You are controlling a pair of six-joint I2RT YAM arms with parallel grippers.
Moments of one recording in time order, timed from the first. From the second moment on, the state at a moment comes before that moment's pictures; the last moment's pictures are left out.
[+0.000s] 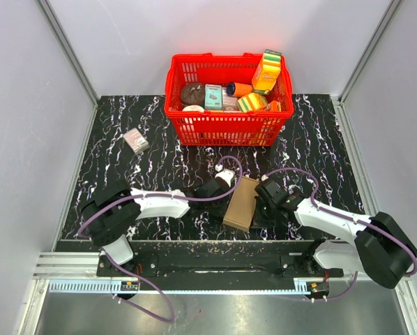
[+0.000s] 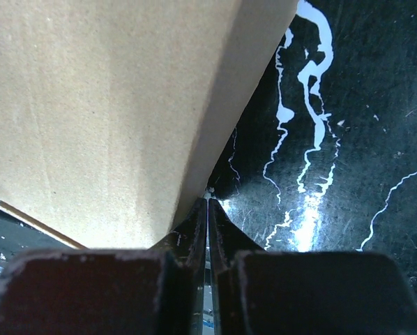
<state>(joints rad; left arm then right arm) -1.03 1.67 0.83 -0.04 -0.12 -0.54 0.73 1.21 0.52 -0.42 -0.10 0.86</state>
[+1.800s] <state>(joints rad) -0.76 1.75 0.99 -0.07 -0.06 -0.42 0.43 1.62 0.89 -0.33 0.15 0.56</state>
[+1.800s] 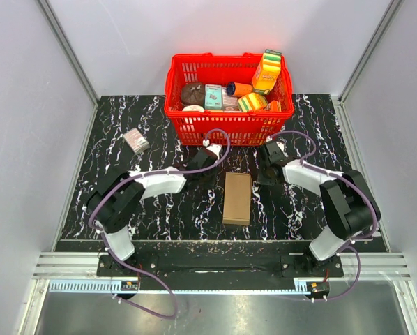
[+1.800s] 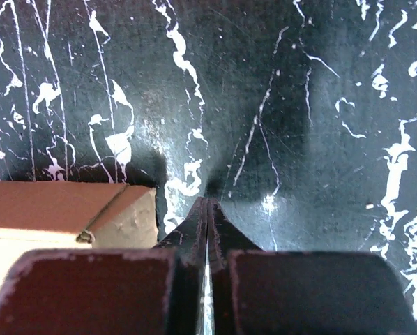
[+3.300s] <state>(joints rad) -0.73 1.87 1.04 0.02 0.08 -0.44 0.42 1.65 0.89 -0.29 0.16 0.61</state>
